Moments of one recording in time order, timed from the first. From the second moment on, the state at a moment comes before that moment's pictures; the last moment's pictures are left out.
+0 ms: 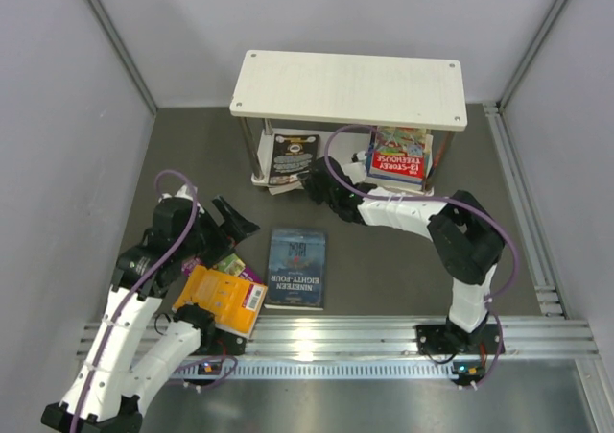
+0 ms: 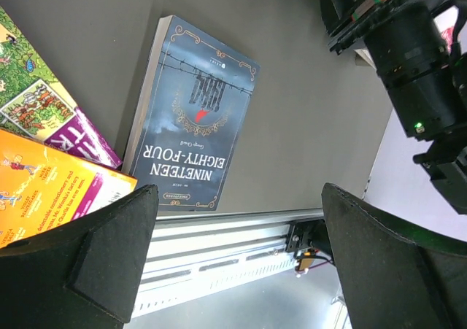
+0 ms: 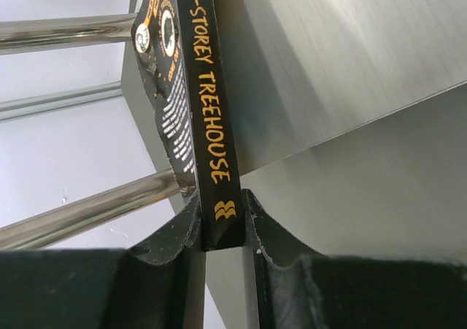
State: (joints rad) left arm -0.31 0.68 0.91 -0.94 0.17 -0.94; right arm 0.83 1.85 1.22 0.05 0.40 1.61
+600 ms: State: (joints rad) left arm -0.31 0.66 0.87 -0.95 0.17 -0.93; right arm 0.83 1.94 1.33 -0.02 0.30 1.52
